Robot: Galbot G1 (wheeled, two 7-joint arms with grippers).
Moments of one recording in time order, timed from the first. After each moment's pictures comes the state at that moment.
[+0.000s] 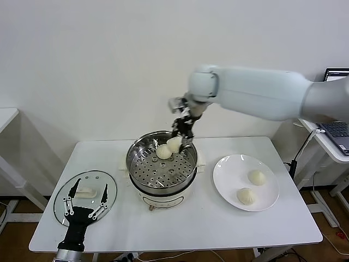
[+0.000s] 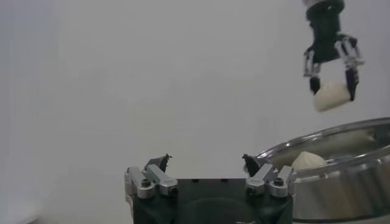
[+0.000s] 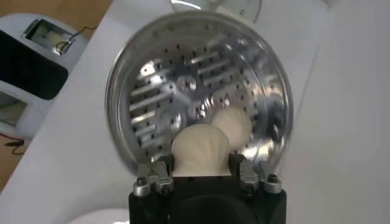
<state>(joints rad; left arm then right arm) 1.73 -1.28 -0.63 -2.04 0.07 -0.39 -0.09 0.77 1.34 -1.53 1.19 0.69 -0.24 -1.02</state>
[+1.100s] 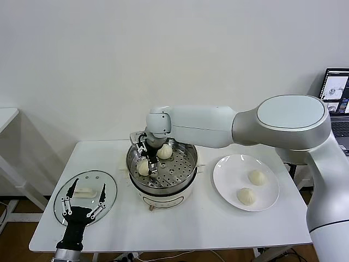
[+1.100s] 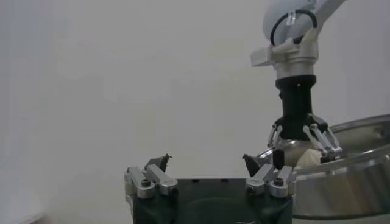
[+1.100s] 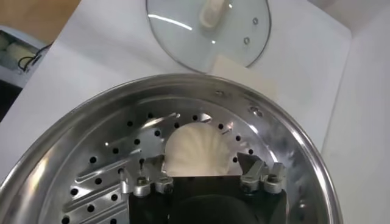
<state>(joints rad) 1.72 -1.28 -0.64 -2.03 0.07 -0.39 -0.10 0.63 1.47 -1.52 1.13 0.70 -0.31 -0.84</state>
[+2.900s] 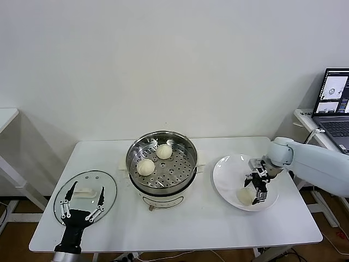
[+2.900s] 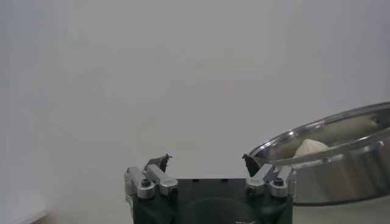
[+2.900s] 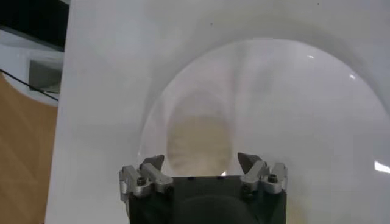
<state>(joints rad) 1.74 -1.29 -0.66 -2.03 0.09 -0.39 -0.09 0.26 0.72 -1.32 1.15 0.27 -0.11 -1.04</state>
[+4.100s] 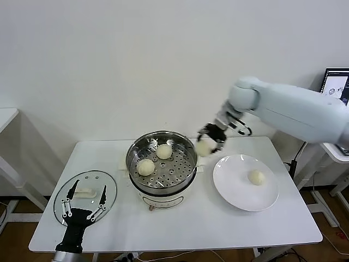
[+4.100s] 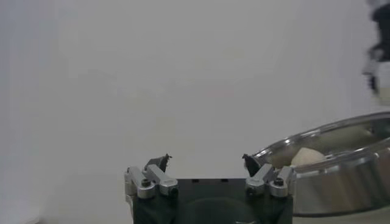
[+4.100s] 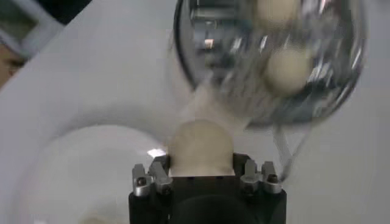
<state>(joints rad) 1.74 -1.27 -0.64 -2.04 0.08 -0.40 -0.10 0.66 1.05 -1.28 1.30 0.11 0.43 -1.11</state>
